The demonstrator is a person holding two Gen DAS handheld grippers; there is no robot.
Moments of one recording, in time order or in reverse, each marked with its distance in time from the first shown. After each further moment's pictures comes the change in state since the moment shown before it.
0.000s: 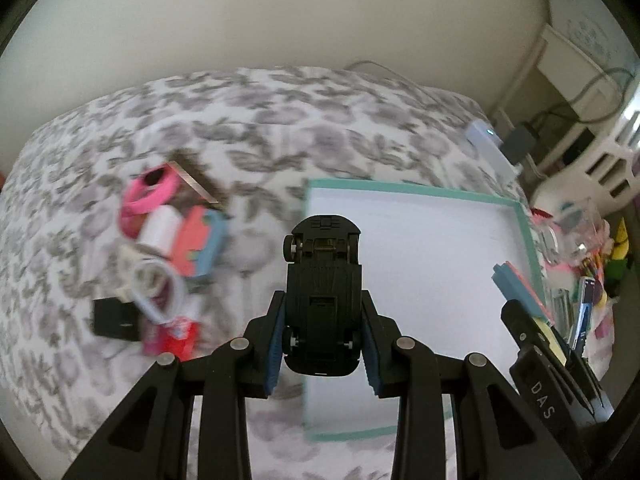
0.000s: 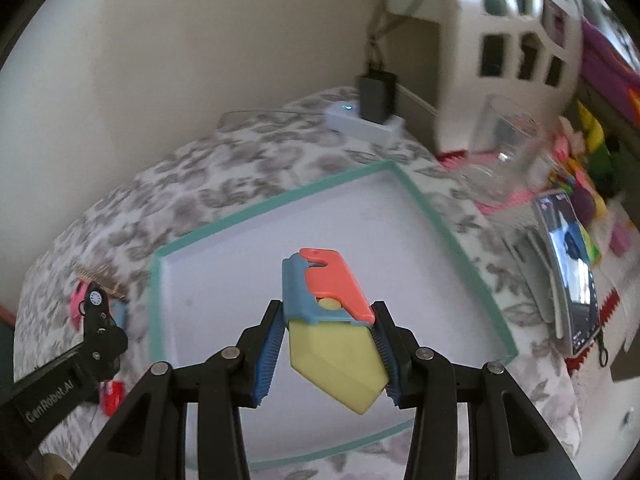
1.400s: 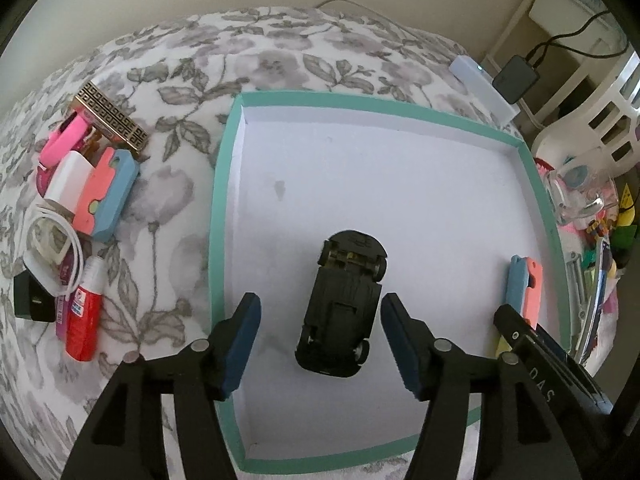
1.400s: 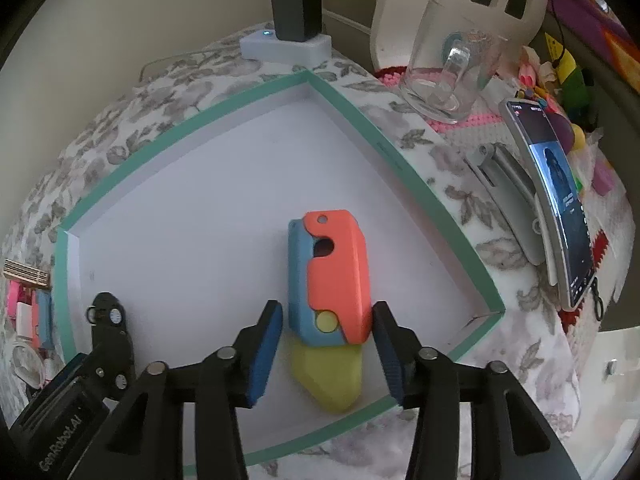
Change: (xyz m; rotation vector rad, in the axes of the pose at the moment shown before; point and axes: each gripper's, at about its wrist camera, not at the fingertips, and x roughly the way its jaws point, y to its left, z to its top) left arm 0.064 -0.024 -0.029 0.022 0.102 -0.059; right arm 0.050 -0.038 -0.024 0.081 0.177 -0.150
